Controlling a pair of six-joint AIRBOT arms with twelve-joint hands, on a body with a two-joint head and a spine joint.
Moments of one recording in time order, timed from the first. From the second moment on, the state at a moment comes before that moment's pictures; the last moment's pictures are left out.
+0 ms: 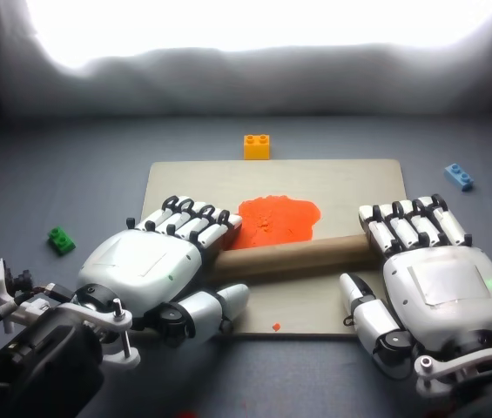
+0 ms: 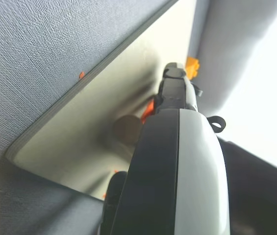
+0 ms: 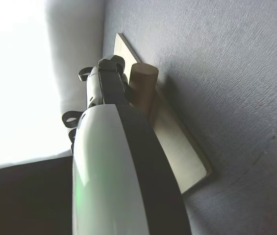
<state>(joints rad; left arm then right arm) 0.79 -1.24 1.05 -0.62 -0.84 1.42 -0.83 -1.50 0.99 0.96 1.41 -1.79</state>
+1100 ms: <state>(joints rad) 0.81 -1.21 1.01 -0.58 -0.84 1.42 -0.82 -1.48 0.96 0.98 1.41 -1.81</state>
